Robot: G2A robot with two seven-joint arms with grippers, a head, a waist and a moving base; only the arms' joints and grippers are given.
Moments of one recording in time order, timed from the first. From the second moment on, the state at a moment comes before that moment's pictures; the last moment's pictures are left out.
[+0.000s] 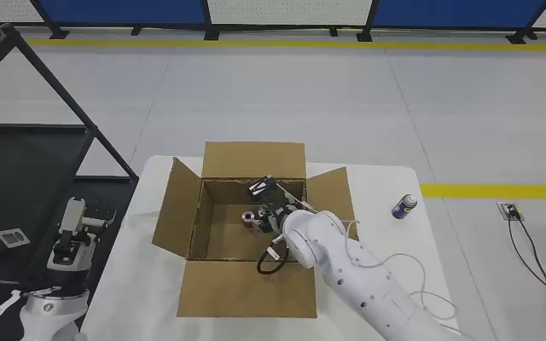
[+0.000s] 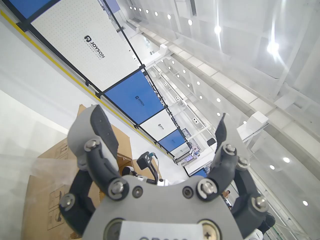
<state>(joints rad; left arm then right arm) 1.52 -1.21 -1.89 -2.08 -0.11 -0.29 -0.19 -0.48 -1.49 0.70 -1.19 -1.06 0.15 0.83</state>
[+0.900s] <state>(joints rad) 1.51 -1.21 -1.88 -2.10 -0.10 -0.27 -0.18 -0.43 -1.54 0.69 -1.02 -1.03 0.10 0.83</state>
